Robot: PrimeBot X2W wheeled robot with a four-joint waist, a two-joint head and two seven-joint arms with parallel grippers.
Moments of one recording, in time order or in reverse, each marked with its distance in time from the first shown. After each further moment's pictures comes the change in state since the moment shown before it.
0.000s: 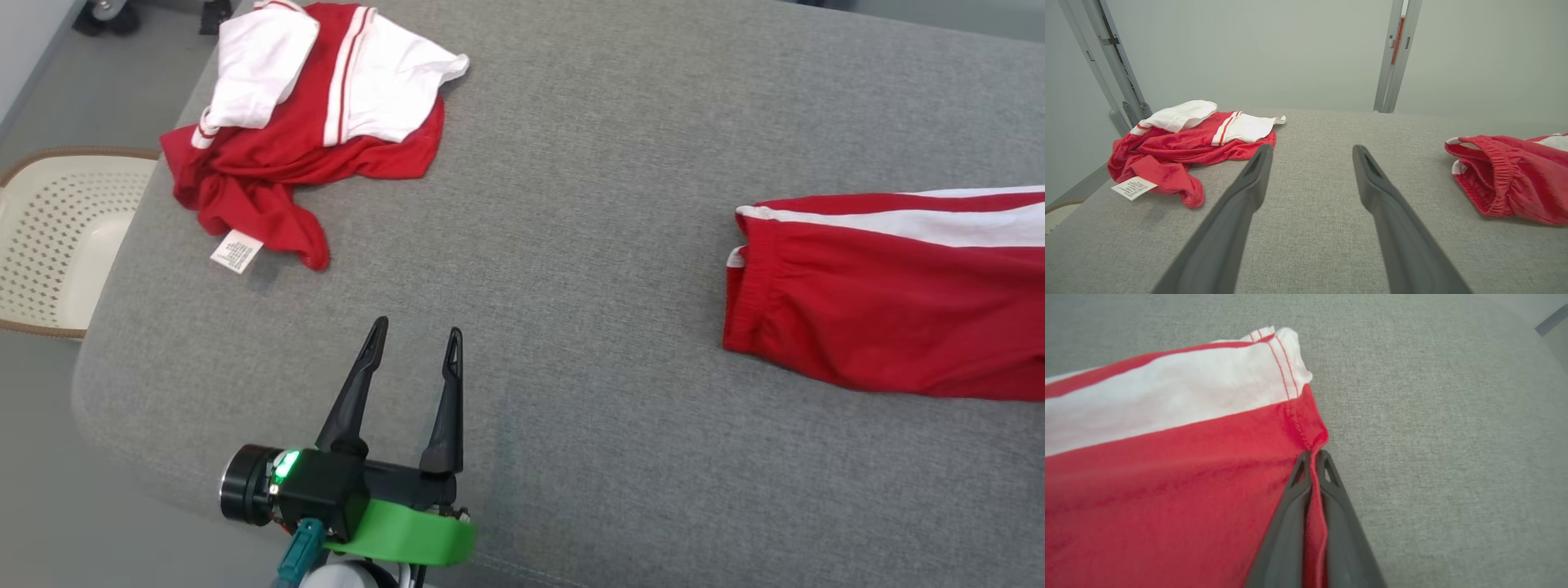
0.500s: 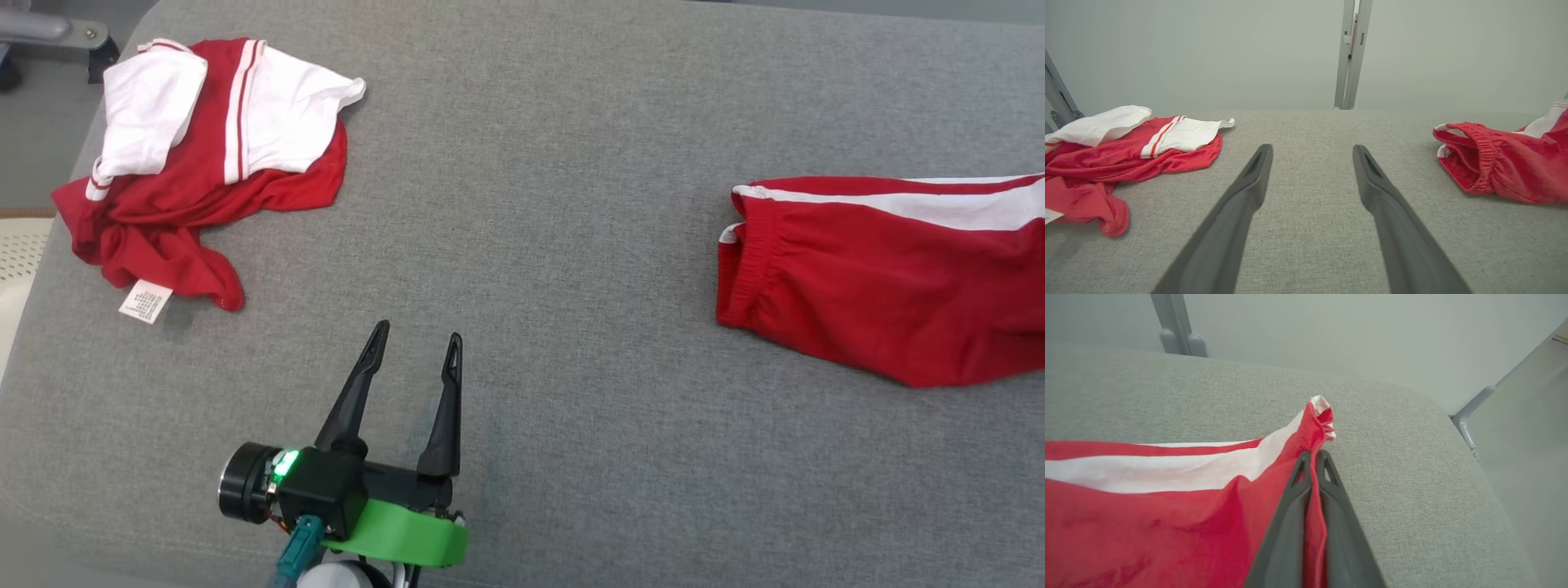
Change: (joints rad) left arm -0.001 0.000 0.021 0.024 0.015 -0.046 0.000; right arm 0.042 0.023 0.067 -0.228 -0.045 -0.001 -0.102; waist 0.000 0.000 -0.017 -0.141
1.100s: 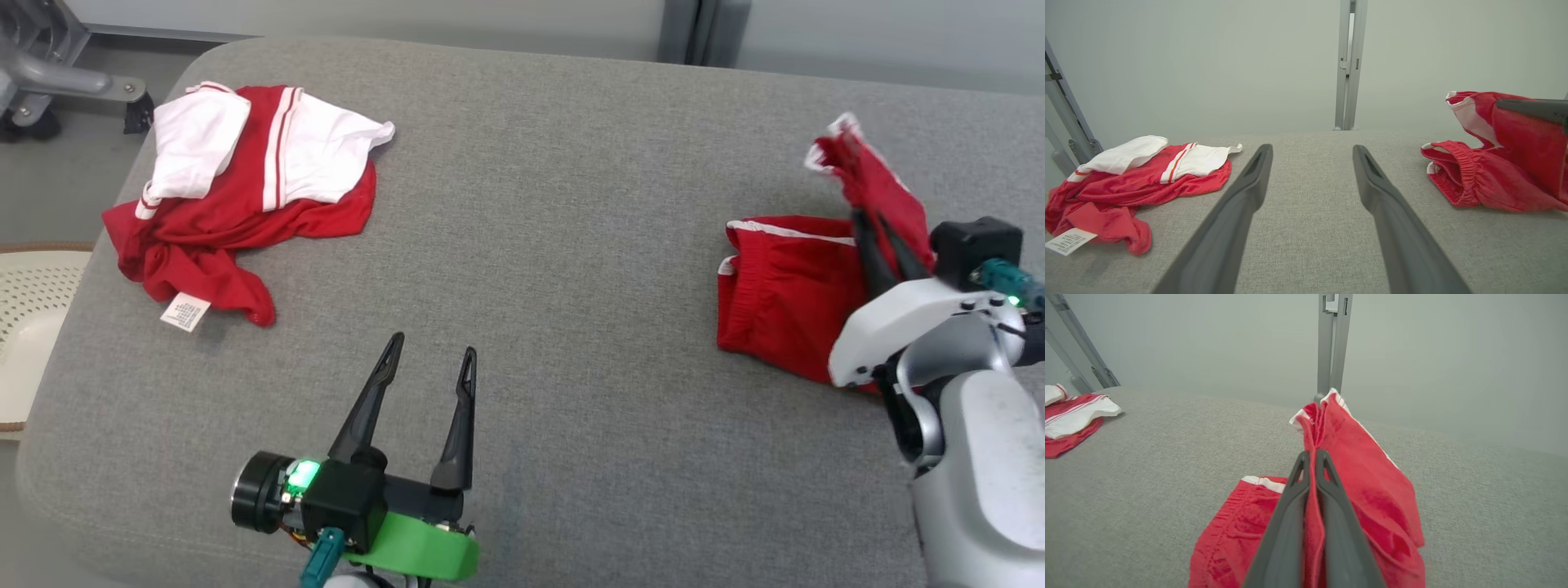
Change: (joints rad) left arm 0.013 -0.001 -0.027 0.006 0.040 0.014 0.000; right arm 0.033 0.291 0.265 -0.178 -0.015 0.000 -0.070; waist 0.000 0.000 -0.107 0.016
